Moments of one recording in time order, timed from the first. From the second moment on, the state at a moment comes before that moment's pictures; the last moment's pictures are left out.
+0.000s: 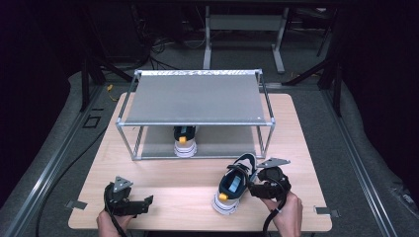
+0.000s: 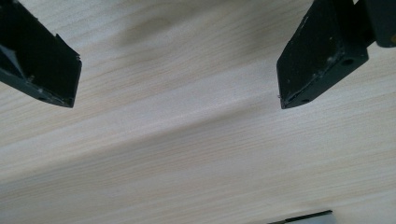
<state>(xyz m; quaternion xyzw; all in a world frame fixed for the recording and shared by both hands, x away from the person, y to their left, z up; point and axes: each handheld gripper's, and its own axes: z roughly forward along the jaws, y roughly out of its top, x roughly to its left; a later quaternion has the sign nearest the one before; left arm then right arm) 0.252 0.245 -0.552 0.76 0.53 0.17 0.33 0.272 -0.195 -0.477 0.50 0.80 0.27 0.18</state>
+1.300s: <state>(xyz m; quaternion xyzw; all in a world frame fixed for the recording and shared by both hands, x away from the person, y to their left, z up) 0.252 0.247 -0.551 0.76 0.53 0.17 0.33 0.287 -0.209 -0.474 0.48 0.82 0.27 0.16</state>
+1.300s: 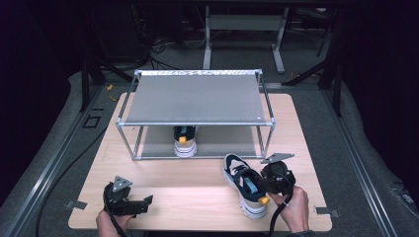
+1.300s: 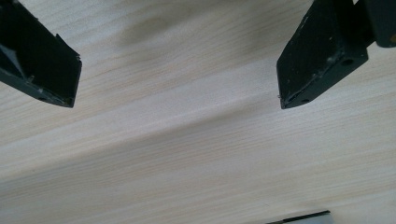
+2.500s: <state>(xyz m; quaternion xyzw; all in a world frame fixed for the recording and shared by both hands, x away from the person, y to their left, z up) 0.250 0.242 -0.554 0.77 0.53 0.17 0.32 0.258 -0.199 -0.515 0.51 0.79 0.30 0.14</state>
